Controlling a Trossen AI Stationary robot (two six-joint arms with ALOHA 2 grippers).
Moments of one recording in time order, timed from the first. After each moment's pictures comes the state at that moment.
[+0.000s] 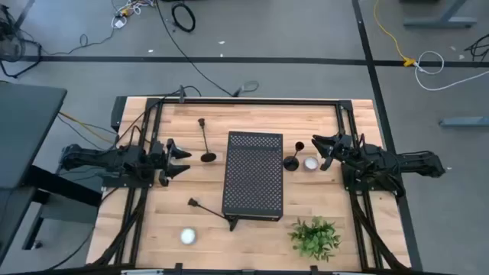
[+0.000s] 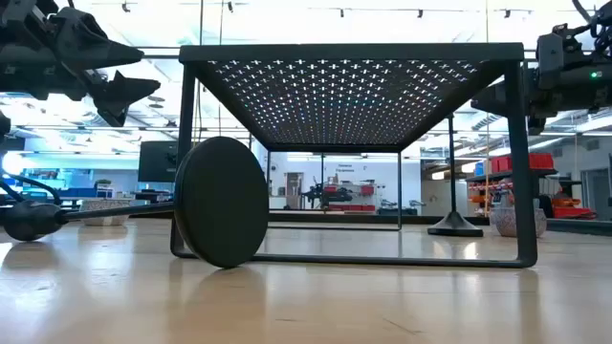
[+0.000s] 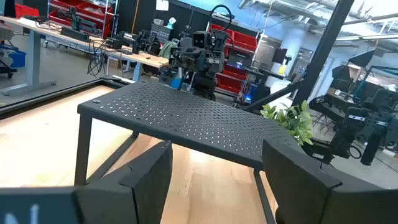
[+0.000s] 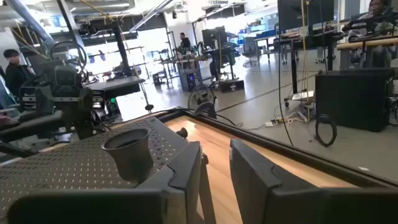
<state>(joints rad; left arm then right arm) -0.13 0.01 0.01 0.06 -0.20 -0.30 0.05 0.02 0.02 0.07 0.56 0.14</state>
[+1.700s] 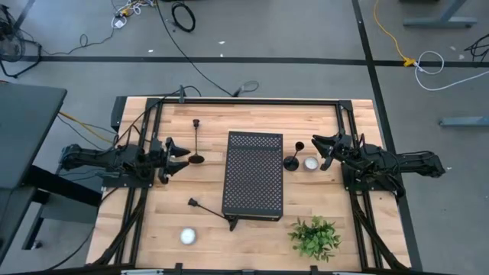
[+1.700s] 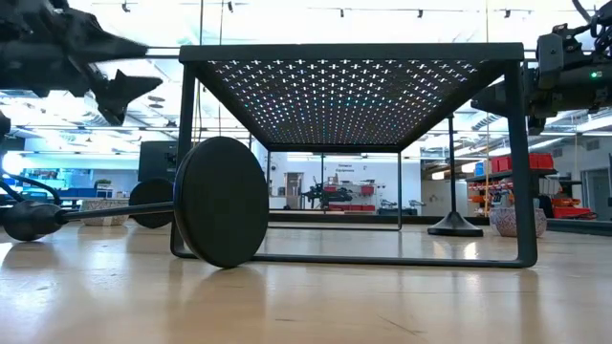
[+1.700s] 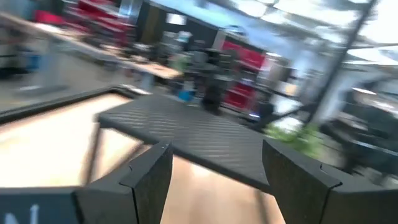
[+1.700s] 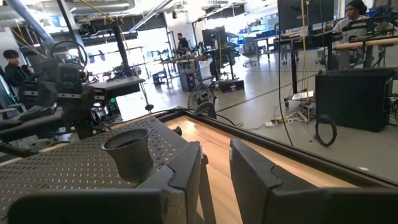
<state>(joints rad) -0.13 0.01 0.01 0.10 -0.29 -0.36 0.05 0.02 0.02 0.07 0.56 0.14</state>
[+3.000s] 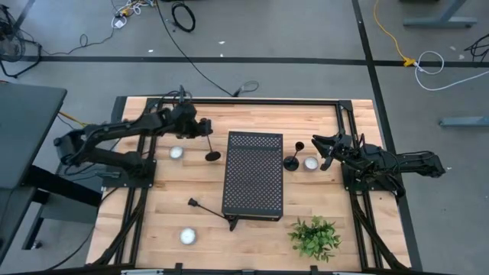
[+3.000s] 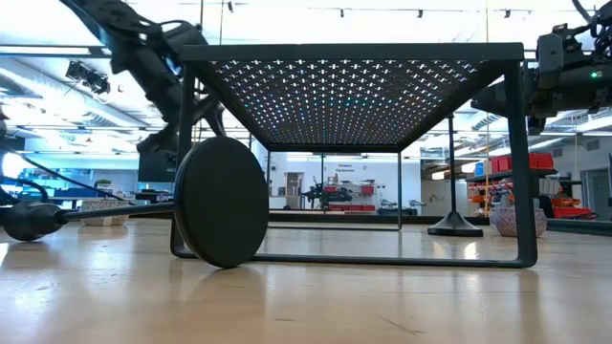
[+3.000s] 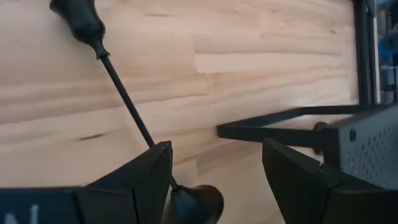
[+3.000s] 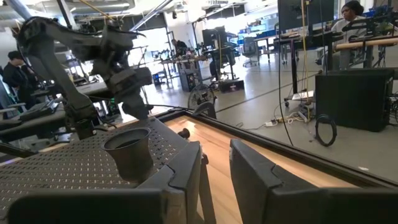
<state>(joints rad) 0.55 1.21 0.70 -0.31 0.09 -1.01 0.05 0.02 0.02 0.07 0.56 0.14</state>
